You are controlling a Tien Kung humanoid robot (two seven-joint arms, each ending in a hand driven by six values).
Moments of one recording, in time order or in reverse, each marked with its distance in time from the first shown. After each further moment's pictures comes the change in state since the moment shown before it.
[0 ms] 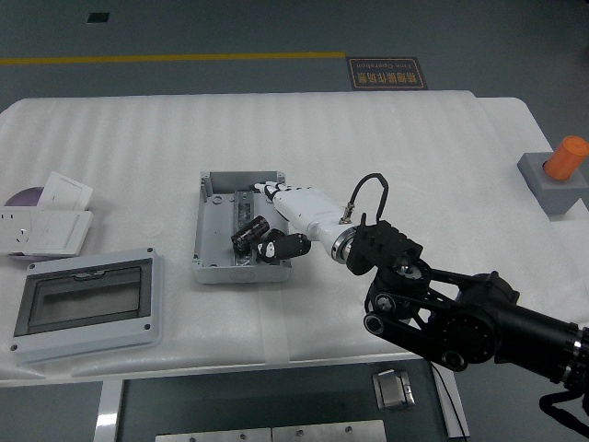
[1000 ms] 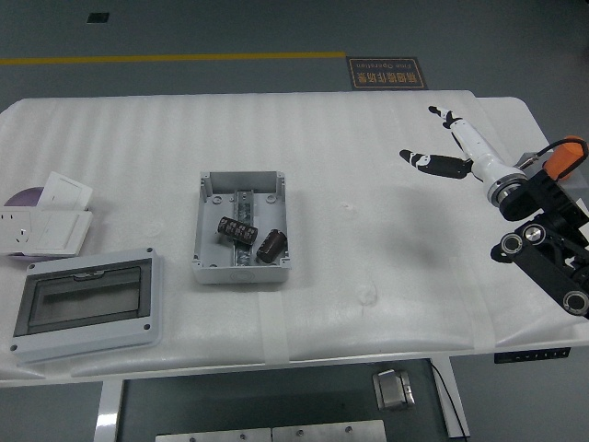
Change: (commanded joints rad) left arm 0.016 0.001 0.016 0.000 -0.026 0.003 0.007; right arm -0.186 -0.293 0.519 -0.061 0.313 -0.025 0.155
